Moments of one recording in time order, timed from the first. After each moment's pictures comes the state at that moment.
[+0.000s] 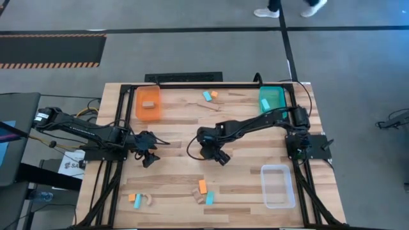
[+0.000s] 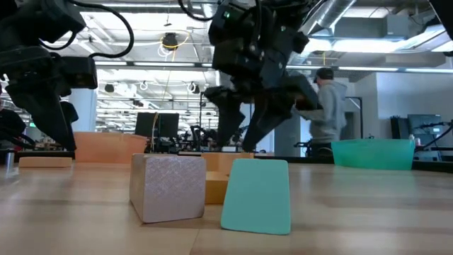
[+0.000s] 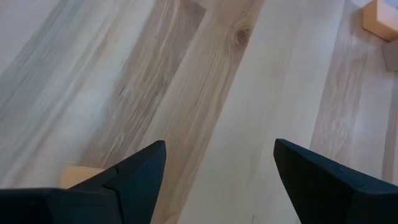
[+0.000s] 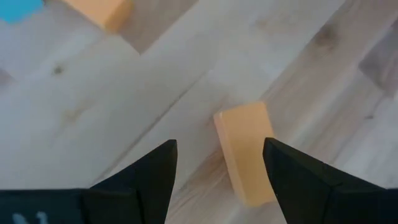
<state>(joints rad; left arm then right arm) -0.18 0.79 0.29 -0.44 -0.04 -0.66 0.02 1.99 1.40 -0.50 -0.23 -0.69</state>
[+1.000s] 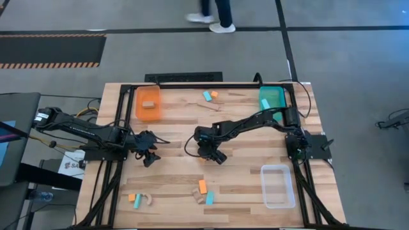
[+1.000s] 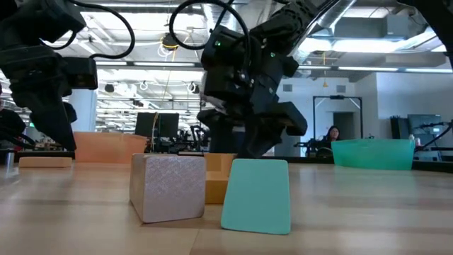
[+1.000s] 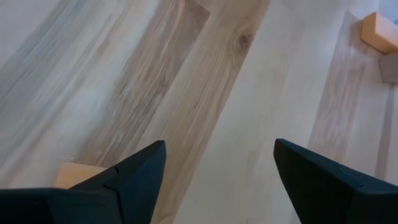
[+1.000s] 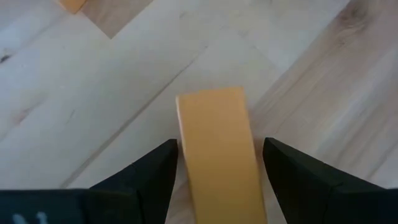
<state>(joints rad) -0.18 0.79 0.29 -0.43 -0.04 -0.72 -0.02 2.11 1.40 -0.41 -0.30 -0.73</state>
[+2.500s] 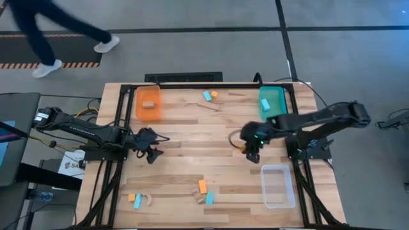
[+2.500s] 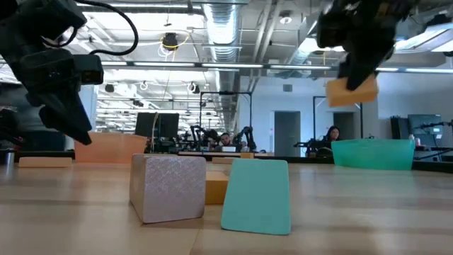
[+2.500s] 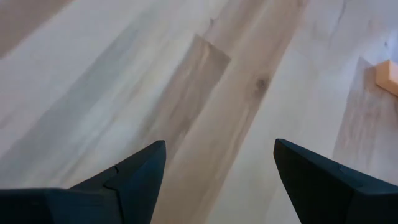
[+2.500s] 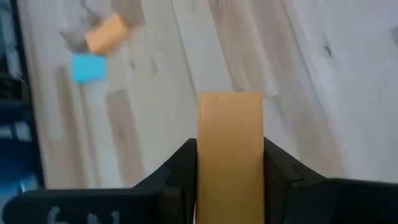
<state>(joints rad) -0.18 0.79 0.29 -0.38 -0.20 -0.74 0.09 1.21 0.86 -0.65 -0.14 0.47</state>
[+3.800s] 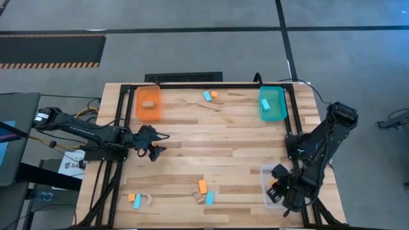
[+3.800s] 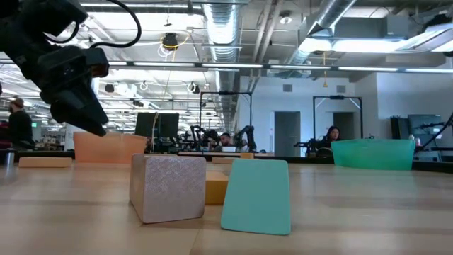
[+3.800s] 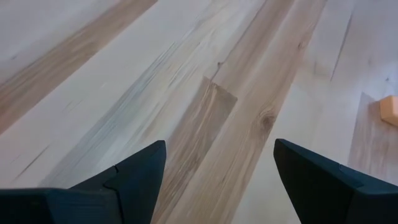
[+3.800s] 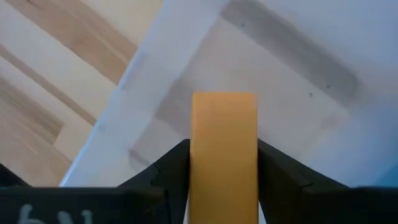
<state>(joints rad) -0.18 0.79 0.29 -0.31 -0.29 -0.70 1.04 1.43 0.85 -0.88 0.21 1.99</state>
